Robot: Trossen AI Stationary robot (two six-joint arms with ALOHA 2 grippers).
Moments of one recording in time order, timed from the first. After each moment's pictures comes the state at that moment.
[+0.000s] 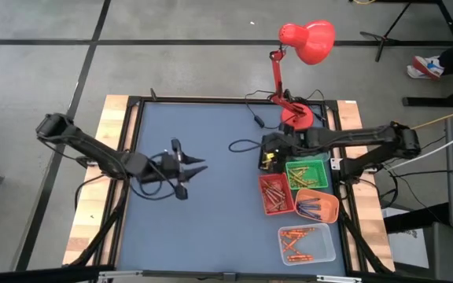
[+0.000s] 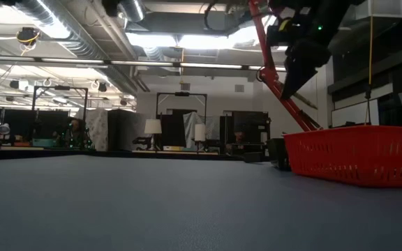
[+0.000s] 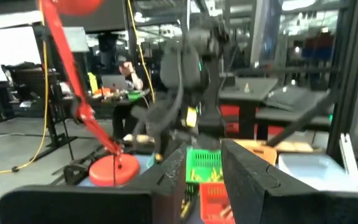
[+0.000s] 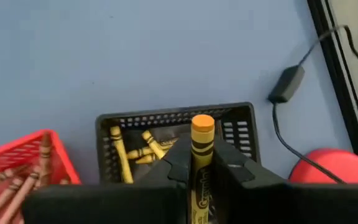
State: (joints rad) left arm -0.36 1.13 0.55 0.70 -0.59 0.09; right arm -0.03 1.38 1.05 -0.79 0.30 0.10
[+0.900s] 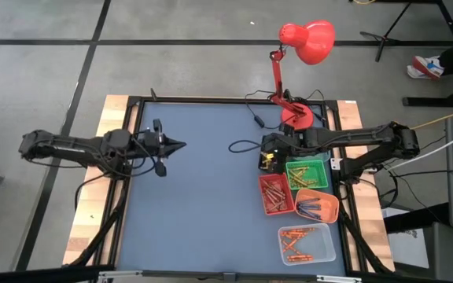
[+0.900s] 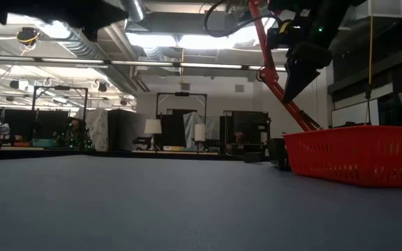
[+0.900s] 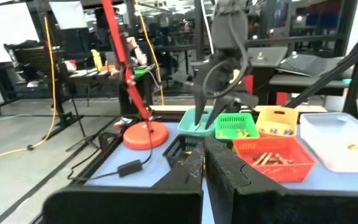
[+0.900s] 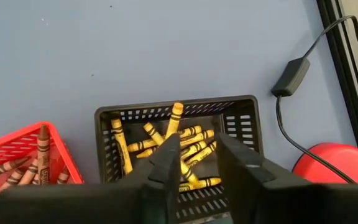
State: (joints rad) left arm -0.02 0.62 0.42 0.19 -0.25 0.06; right arm -0.04 1.39 1.05 -0.81 0.29 0.10
